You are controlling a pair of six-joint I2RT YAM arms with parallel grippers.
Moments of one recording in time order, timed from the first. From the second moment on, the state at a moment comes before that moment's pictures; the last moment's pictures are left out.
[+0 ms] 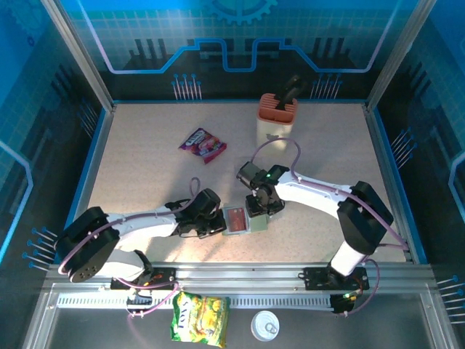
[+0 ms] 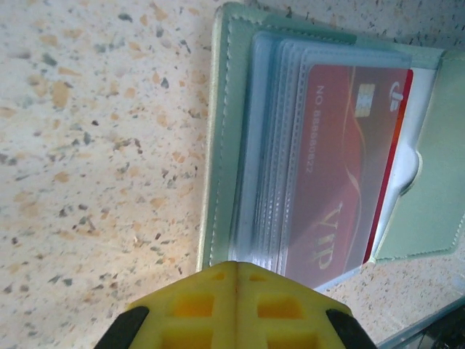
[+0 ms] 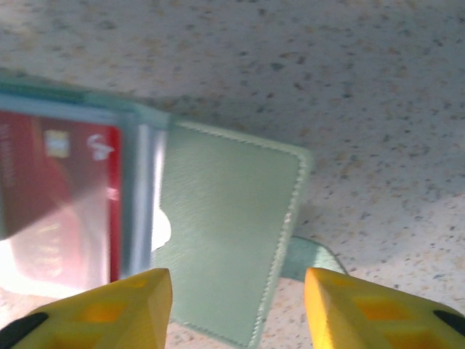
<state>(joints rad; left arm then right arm) -0.80 1.36 0.56 -0.23 0.19 -1.14 0.81 1.67 1.13 -0.91 0.05 0.56</state>
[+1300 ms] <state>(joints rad) -0.79 1.25 0.55 -0.22 0.18 -1.16 0.80 1.70 0.97 -0.74 0.05 0.52</state>
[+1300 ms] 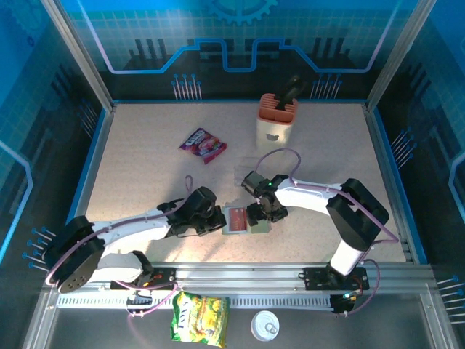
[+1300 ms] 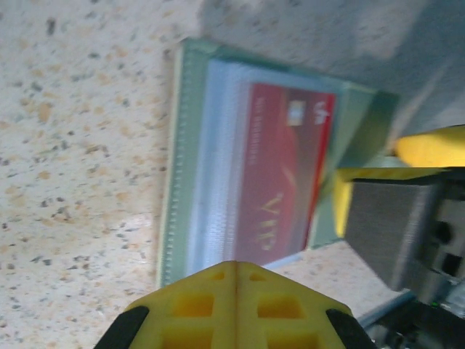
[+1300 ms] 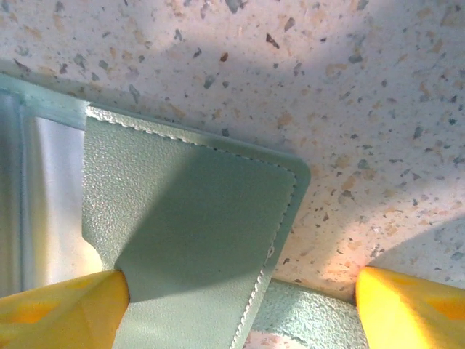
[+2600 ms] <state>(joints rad) -0.75 1.45 0.61 -0.15 0.24 -1.10 0.69 1.55 0.83 -0.35 -0.51 0.67</state>
